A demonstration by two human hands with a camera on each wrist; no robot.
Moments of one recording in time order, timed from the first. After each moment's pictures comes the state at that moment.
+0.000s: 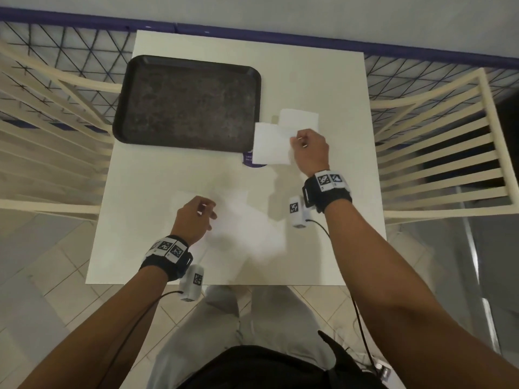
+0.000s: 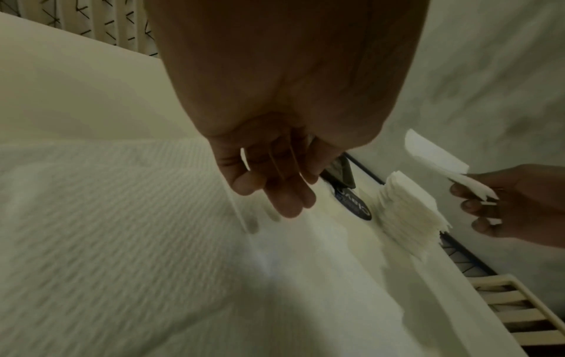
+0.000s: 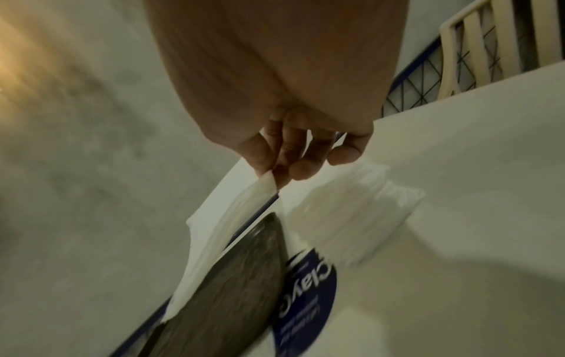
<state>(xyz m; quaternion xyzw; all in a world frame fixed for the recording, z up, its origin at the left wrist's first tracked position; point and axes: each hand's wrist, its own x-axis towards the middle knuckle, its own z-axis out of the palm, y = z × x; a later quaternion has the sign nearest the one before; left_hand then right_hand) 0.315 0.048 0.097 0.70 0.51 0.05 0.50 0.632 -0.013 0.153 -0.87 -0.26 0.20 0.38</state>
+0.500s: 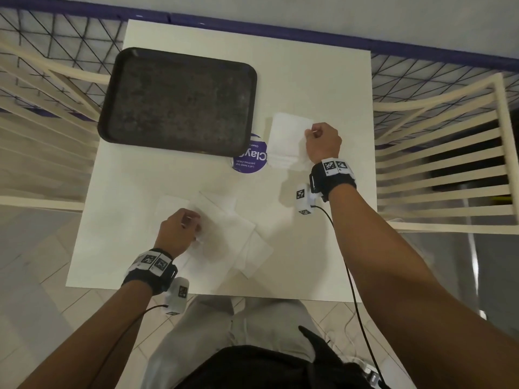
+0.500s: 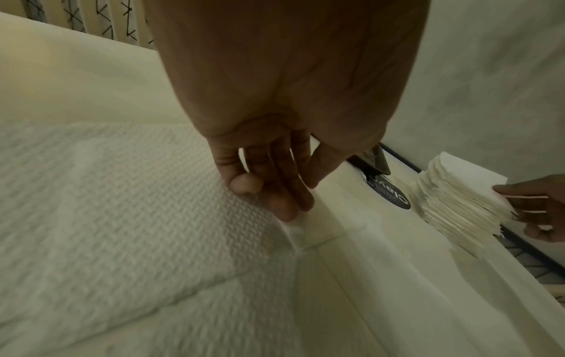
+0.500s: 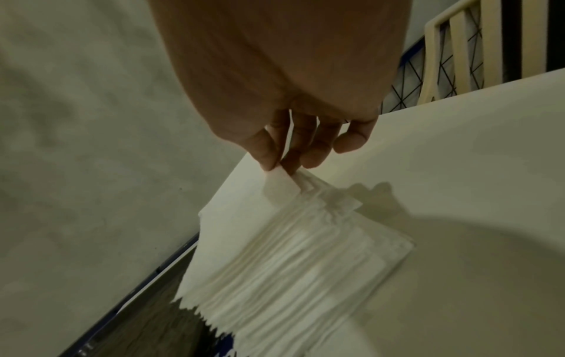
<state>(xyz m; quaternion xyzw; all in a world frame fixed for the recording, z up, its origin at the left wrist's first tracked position) 0.320 0.039 0.087 0.66 0.58 0.01 0.49 0.717 0.007 0.125 -0.90 -0.19 0.21 0.34</state>
